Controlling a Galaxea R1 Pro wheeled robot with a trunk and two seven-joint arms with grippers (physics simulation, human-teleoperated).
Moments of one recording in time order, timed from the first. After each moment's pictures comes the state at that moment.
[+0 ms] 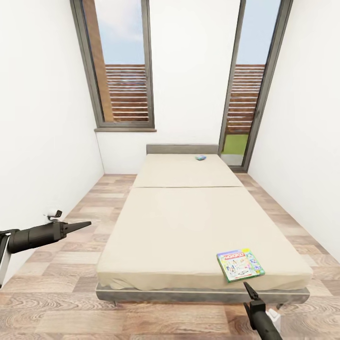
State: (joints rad) left arm -0.55 0.37 0.40 -1.28 0.01 0.98 -1.57; right arm -0.36 0.01 -1.00 -0.43 -0.50 0.33 0.79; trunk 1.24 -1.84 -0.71
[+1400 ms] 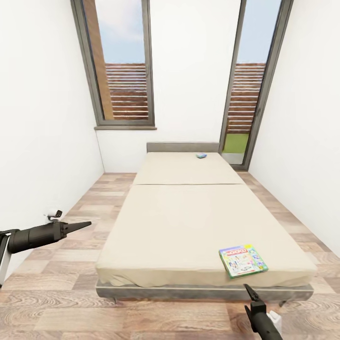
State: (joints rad) left arm -0.55 0.36 0.40 -1.28 0.01 0.98 -1.57; right arm -0.36 0.00 -1.01 -0.43 -0.50 0.36 0.75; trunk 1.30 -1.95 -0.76
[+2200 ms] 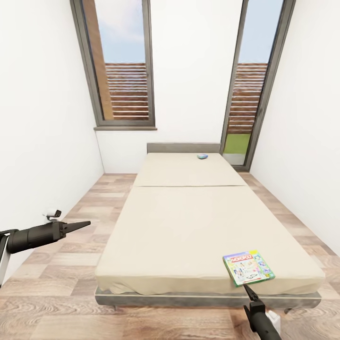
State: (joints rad) left arm -0.55 0.36 0.41 -1.28 0.01 0.98 -1.57; right arm -0.36 0.01 -1.00 -0.43 -0.50 0.35 0.75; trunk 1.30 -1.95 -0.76
